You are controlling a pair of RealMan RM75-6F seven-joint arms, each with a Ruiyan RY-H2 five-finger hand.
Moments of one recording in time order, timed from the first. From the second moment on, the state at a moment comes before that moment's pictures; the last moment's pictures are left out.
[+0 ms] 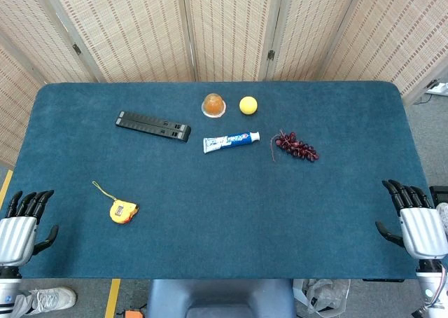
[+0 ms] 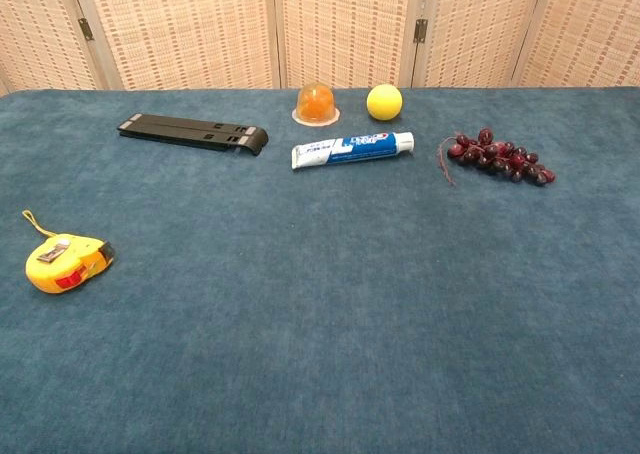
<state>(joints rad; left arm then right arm) -0.11 -1.16 -0.05 -1.61 1.48 1.47 0.17 0.07 -1.12 0.07 -1.63 -1.49 1.49 -0.14</state>
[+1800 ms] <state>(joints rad) -0.45 -1.28 -0.03 -1.49 1.31 0.93 0.37 0.05 -1.08 0.07 -1.65 -1.51 1.53 -0.11</state>
